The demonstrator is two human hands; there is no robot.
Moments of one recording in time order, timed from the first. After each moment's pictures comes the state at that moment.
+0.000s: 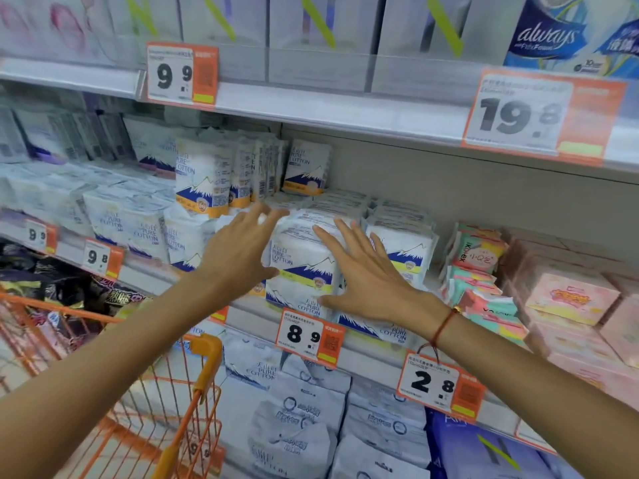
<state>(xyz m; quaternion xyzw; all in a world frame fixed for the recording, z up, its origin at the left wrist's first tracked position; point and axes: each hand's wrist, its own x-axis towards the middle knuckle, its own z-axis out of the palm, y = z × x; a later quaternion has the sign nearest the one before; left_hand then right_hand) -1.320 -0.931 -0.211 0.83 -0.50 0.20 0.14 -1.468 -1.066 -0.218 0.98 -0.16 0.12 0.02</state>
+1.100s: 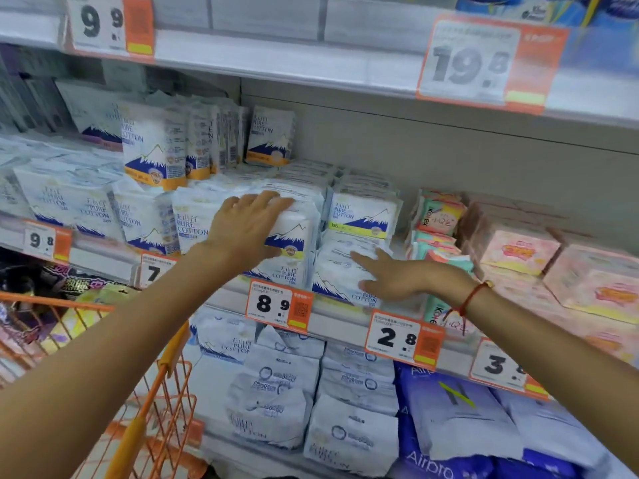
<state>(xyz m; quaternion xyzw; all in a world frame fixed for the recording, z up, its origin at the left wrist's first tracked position) -1.341 -0.970 -0.223 0.81 -0.56 0.19 0.05 -1.533 -1.105 -0.227 0.93 -0.31 -0.19 -0.08</state>
